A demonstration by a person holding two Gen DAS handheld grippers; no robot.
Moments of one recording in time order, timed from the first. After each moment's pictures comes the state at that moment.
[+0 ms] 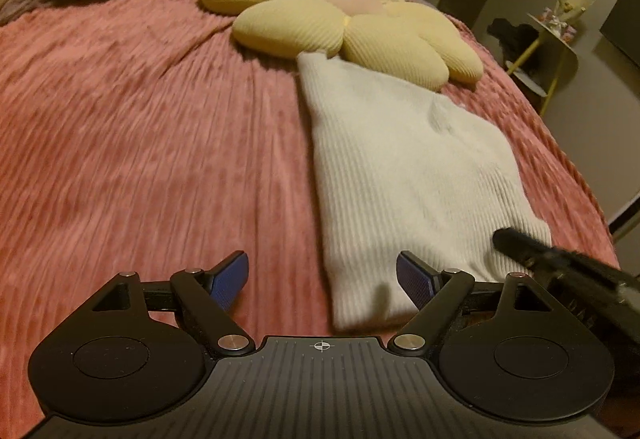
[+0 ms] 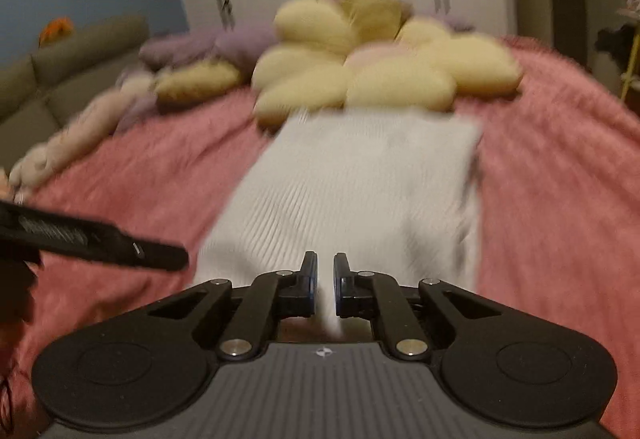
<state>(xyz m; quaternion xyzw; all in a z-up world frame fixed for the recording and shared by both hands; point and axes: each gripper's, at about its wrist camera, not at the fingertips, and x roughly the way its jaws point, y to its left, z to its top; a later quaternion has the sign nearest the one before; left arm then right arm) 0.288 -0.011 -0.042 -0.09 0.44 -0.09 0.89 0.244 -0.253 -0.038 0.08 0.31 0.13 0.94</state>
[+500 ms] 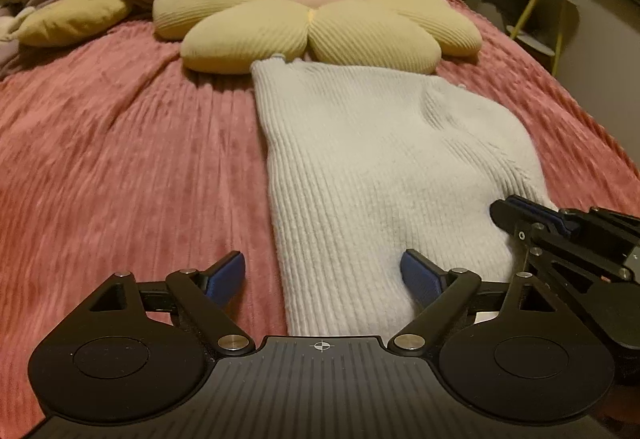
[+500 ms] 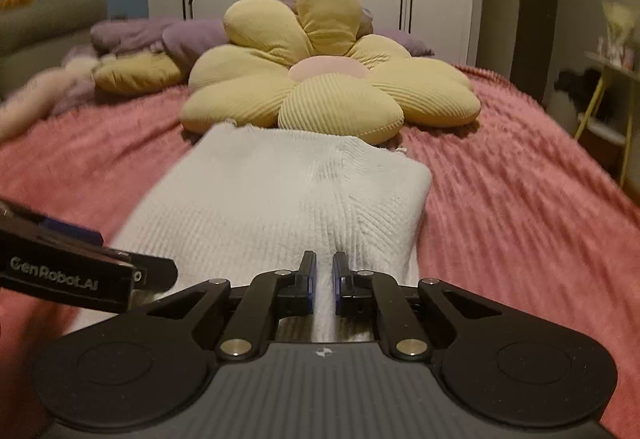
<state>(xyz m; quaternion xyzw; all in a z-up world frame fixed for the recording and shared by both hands) 0.334 -0.064 -0.066 0.00 0.43 -0.09 0.90 0.294 -0.243 -0.063 -0.03 0.31 0.06 0.95</state>
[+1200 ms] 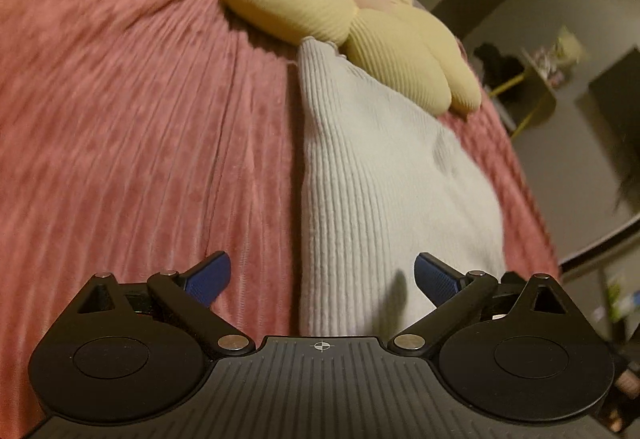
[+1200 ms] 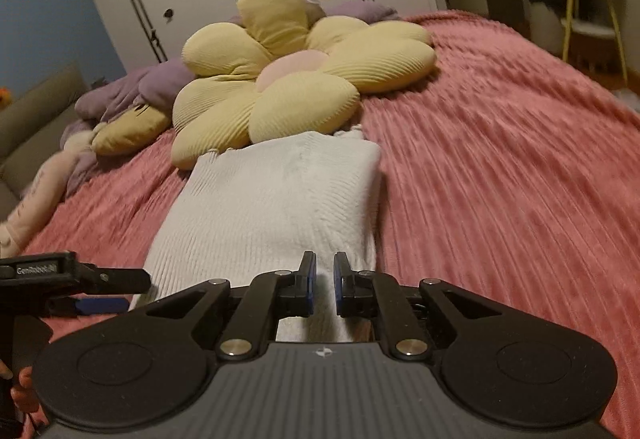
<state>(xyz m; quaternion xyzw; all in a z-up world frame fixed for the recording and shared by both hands) 0.351 0.019 -0.072 -0.24 0.47 -0.14 0.84 0.279 -0.316 -0.044 0.17 0.34 0.06 0.92</state>
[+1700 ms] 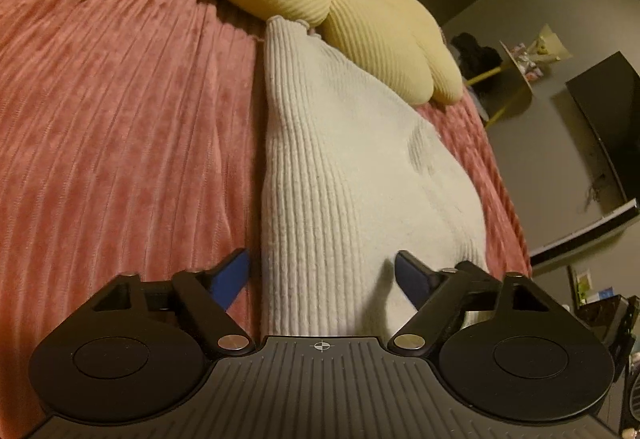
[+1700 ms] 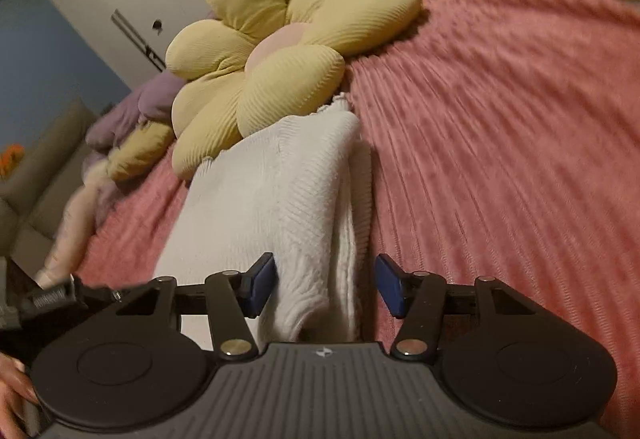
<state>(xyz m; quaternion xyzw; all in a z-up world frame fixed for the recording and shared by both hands) 0.378 0.009 -0.087 -0.26 0.49 -0.19 0.81 0.318 -0.350 -0.084 0.31 0.39 0.12 0.86</state>
